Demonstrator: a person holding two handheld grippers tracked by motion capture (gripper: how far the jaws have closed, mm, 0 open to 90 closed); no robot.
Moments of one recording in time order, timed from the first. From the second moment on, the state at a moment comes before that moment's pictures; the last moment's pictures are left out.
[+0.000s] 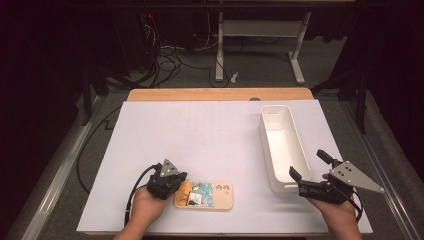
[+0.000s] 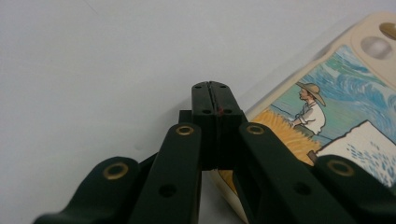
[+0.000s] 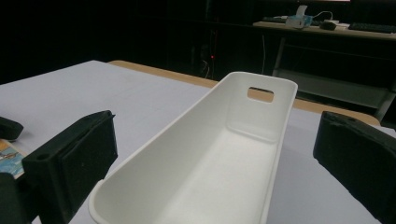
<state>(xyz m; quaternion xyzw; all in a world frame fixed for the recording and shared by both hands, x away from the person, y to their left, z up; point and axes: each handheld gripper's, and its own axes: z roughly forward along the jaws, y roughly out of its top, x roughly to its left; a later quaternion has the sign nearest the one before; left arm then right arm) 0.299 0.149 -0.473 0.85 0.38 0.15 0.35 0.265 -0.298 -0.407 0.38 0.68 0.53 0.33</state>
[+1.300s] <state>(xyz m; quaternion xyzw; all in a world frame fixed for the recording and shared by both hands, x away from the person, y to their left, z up) 0.253 0.068 -0.473 0.89 0.25 0.07 0.38 0.264 -0.300 -0.405 0.39 0.67 0.54 0.33</state>
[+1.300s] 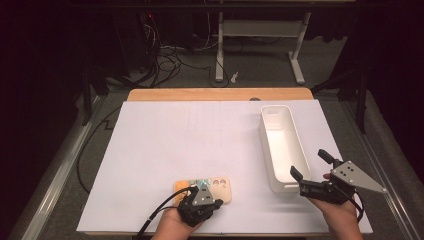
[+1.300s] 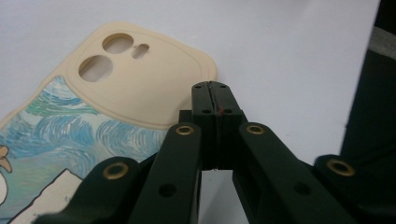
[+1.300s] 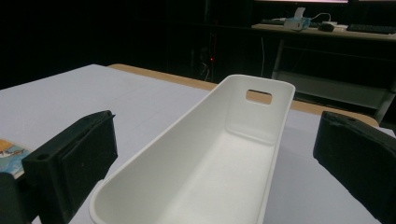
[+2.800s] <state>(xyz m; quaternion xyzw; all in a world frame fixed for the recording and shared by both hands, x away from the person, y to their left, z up) 0.321 0.197 -0.478 0.81 0.45 0.18 0.33 0.265 -0.299 -0.406 0.38 0.67 0.54 0.33</state>
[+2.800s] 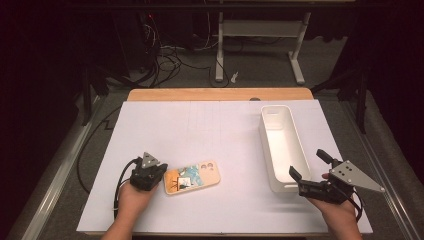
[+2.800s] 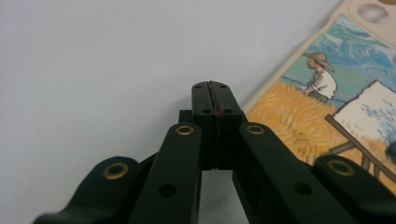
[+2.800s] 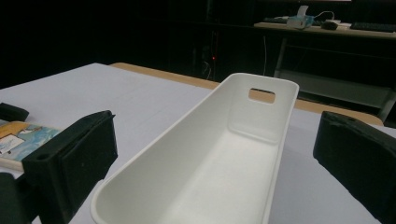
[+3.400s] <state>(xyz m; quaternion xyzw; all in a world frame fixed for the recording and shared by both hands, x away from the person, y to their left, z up) 0.268 0.165 -0.469 0.86 0.36 0.14 0.33 0.265 -0.299 -0.404 0.38 0.67 0.54 0.33</state>
